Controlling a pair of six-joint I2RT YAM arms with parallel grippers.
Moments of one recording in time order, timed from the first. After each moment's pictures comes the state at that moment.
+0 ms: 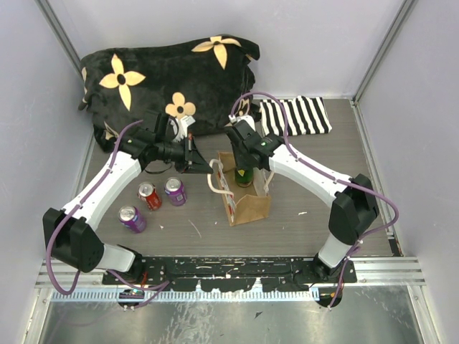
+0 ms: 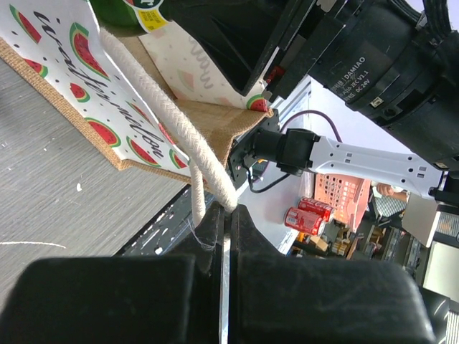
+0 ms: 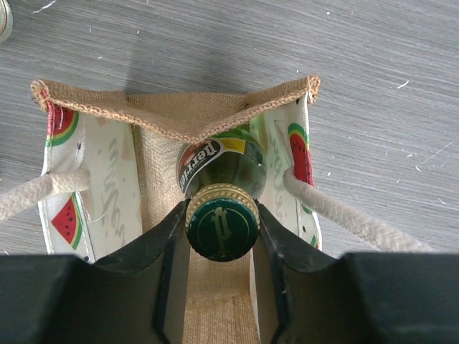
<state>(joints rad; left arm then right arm) -0.41 1.40 1.25 -0.68 0.79 -0.60 0.74 1.68 1.45 -0.73 0.35 0.38</state>
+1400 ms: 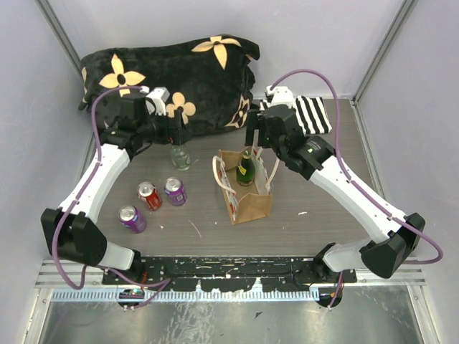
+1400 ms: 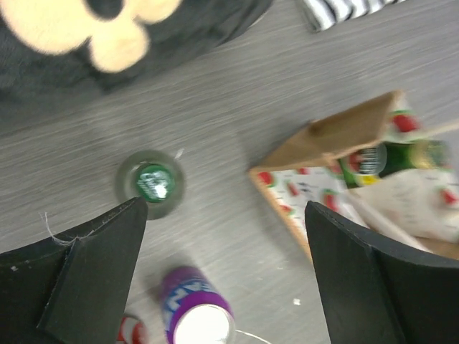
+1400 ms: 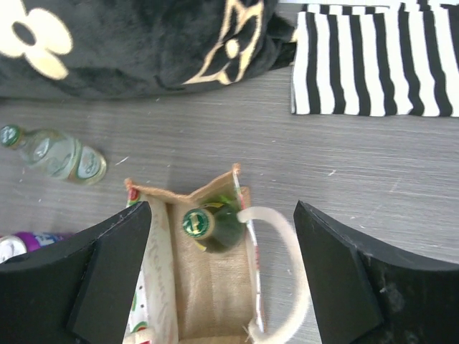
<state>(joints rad) -0.23 1.42 1.36 -0.52 0.37 -0.19 0.69 1.35 1.43 -0.57 0.44 0.36</state>
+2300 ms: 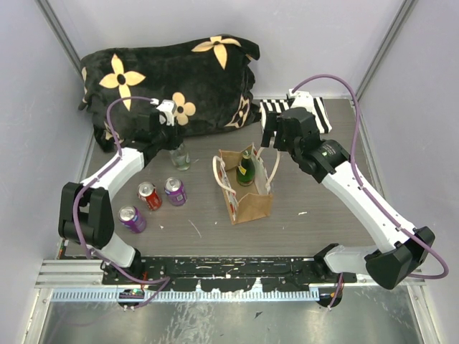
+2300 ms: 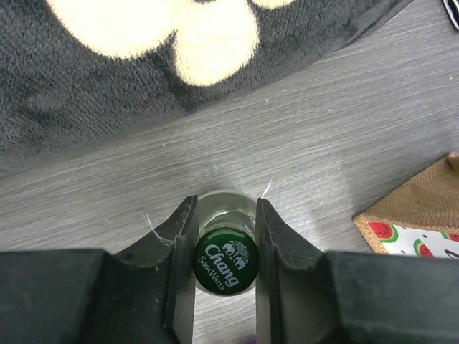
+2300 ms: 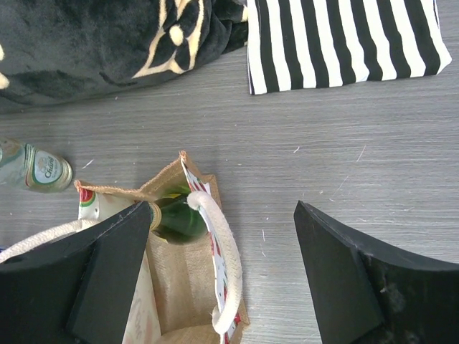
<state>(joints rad) -0.24 1.59 1.12 -0.12 0.12 -0.06 0.57 1.25 1.35 -0.62 0.42 0.41</state>
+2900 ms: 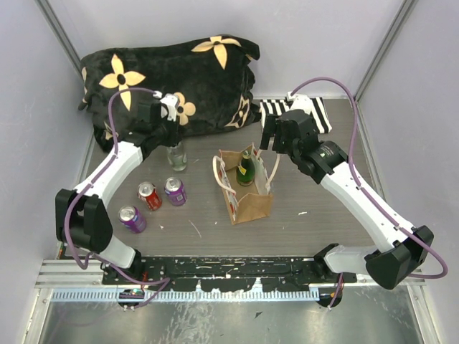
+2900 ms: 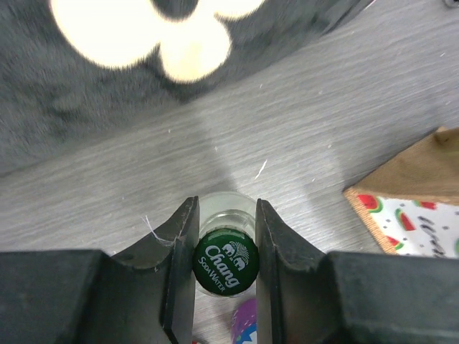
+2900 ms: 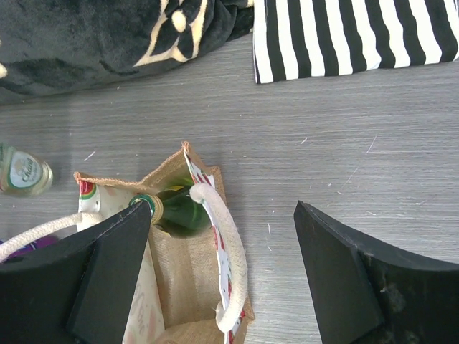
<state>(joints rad) -0.28 1.55 1.24 -0.35 0.07 0.00 0.56 1.25 1.32 -0.61 0.40 0.43</state>
